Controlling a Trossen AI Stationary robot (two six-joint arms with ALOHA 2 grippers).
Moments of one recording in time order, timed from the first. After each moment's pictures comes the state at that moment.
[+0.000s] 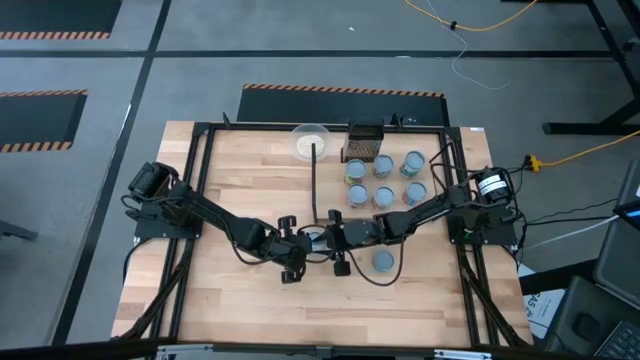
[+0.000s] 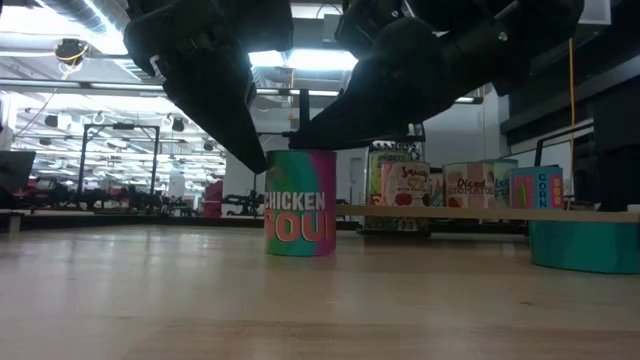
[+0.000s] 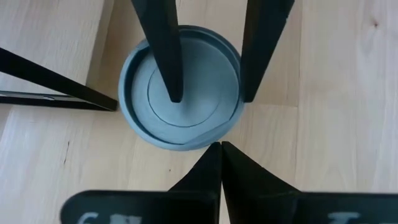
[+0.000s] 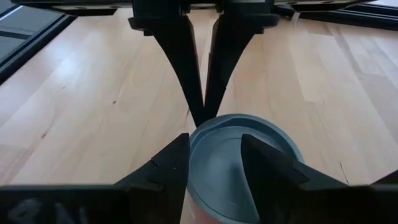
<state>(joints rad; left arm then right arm) -0.37 1.72 1.10 -0.40 -0.35 -0.42 0.24 1.86 0.91 0.44 0.13 0.00</state>
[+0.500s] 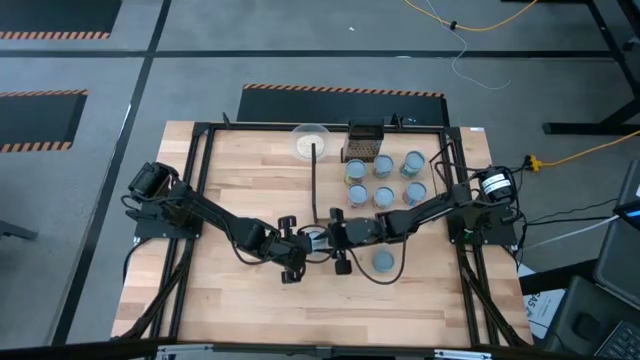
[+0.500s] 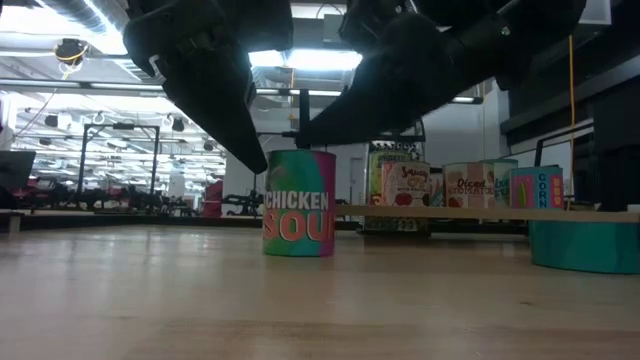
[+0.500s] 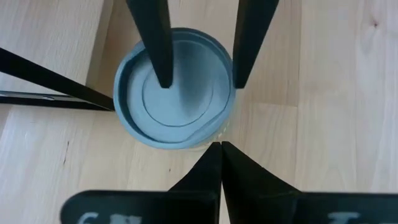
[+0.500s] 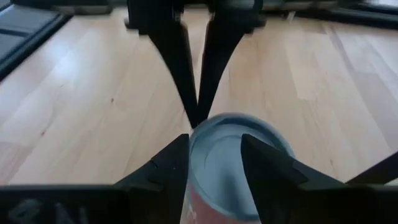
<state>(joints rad) -0.38 1.72 1.10 -0.40 -0.35 -0.42 0.24 1.82 0.90 0.43 0.13 0.00</state>
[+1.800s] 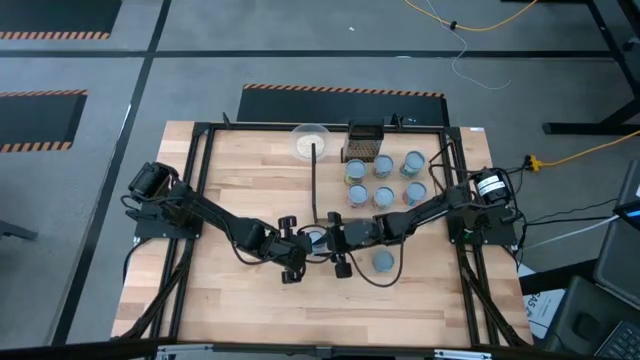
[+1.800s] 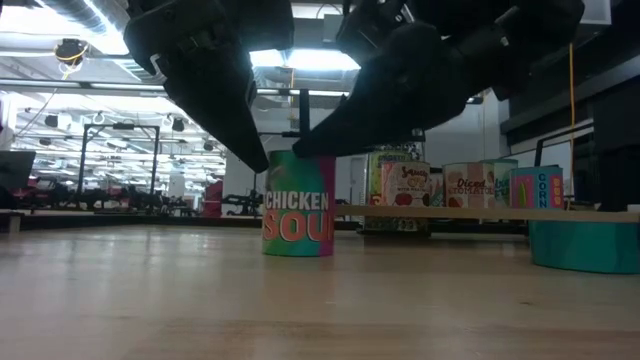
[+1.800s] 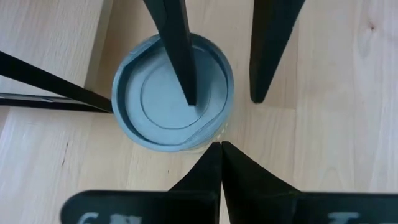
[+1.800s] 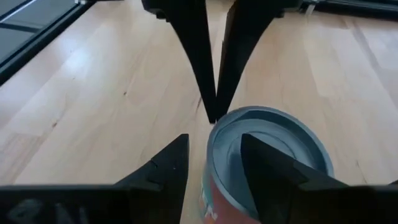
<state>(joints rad) -0.38 1.72 1.10 -0.39 -0.35 -0.42 0.25 1.86 0.91 0.45 0.09 0.00</state>
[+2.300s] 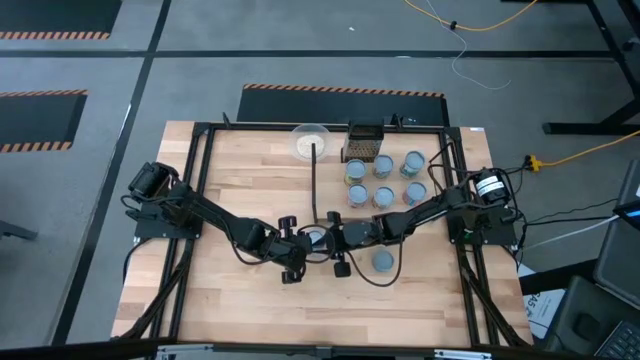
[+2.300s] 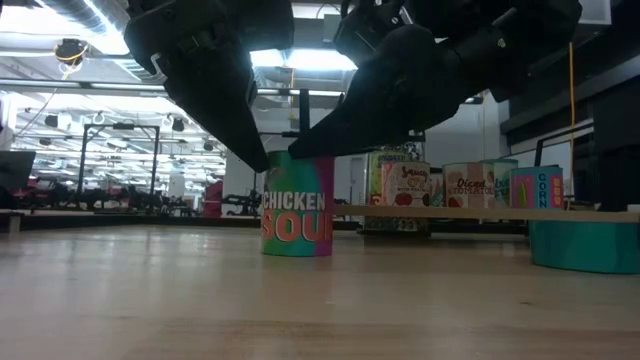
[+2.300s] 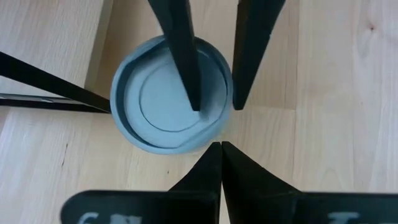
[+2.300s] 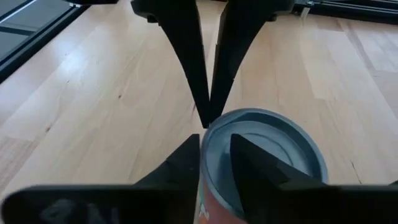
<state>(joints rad) -0.38 1.72 1.10 -0.39 -0.35 -0.42 0.25 1.88 0.91 0.46 0.09 0.00</state>
